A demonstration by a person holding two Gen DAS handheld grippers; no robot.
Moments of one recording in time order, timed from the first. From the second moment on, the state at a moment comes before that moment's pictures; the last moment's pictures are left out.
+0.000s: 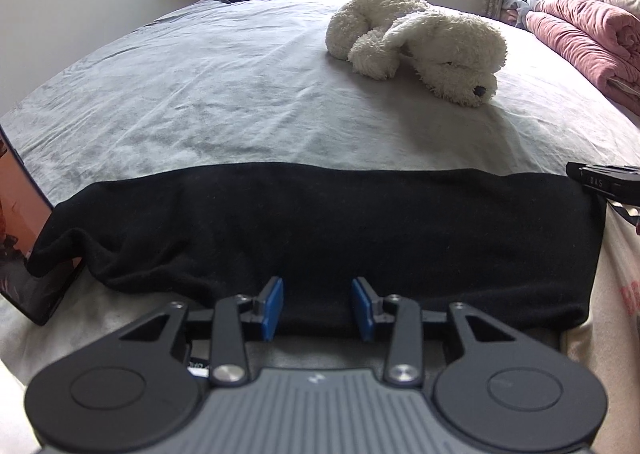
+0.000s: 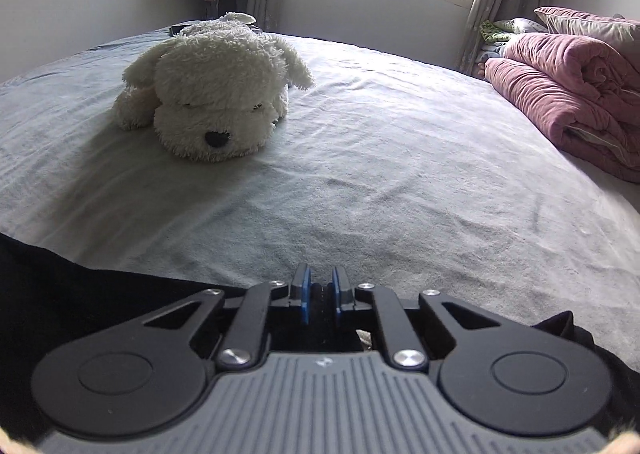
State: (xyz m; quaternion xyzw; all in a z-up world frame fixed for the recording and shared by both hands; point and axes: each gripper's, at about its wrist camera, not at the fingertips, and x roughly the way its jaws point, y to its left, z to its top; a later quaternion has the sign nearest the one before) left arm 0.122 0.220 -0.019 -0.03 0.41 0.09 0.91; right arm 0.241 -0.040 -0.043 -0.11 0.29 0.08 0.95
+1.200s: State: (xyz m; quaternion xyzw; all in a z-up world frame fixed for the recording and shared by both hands) left arm -0.037 0.139 0.029 -0.10 0.38 -0.08 0.92; right arm -0.052 -0.233 0.009 0.16 0.31 0.07 0.94
